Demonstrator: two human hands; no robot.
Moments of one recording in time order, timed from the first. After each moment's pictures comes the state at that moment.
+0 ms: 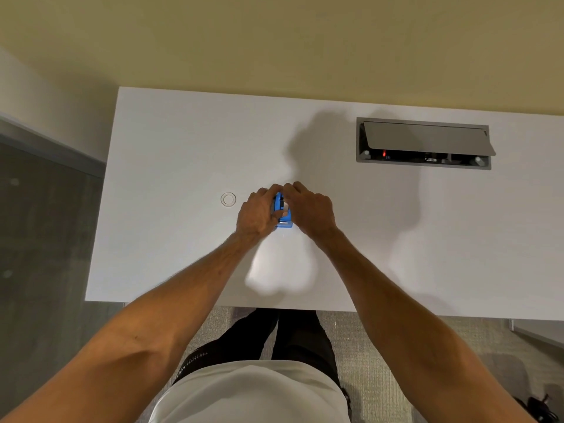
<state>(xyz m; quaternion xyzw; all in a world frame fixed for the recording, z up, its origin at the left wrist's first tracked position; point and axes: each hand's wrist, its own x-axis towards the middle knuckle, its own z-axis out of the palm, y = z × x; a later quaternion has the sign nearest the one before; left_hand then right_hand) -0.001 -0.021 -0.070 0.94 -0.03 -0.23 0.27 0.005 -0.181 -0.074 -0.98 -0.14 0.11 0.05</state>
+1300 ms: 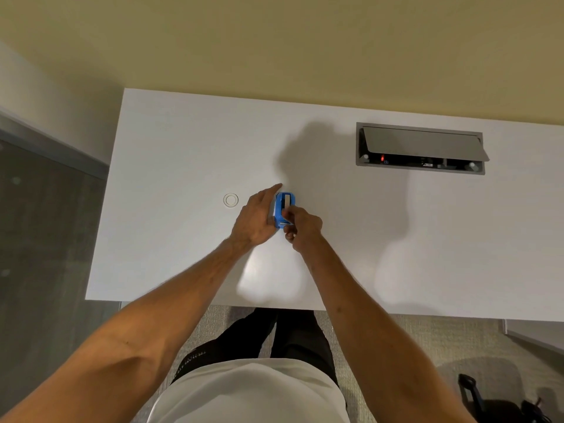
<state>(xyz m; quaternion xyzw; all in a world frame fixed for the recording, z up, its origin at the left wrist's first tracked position) -0.016 -0.002 -0.050 0.91 -0.06 -0.27 0.31 -0.020 -0.139 -0.068 -0.48 0.55 0.23 0.64</state>
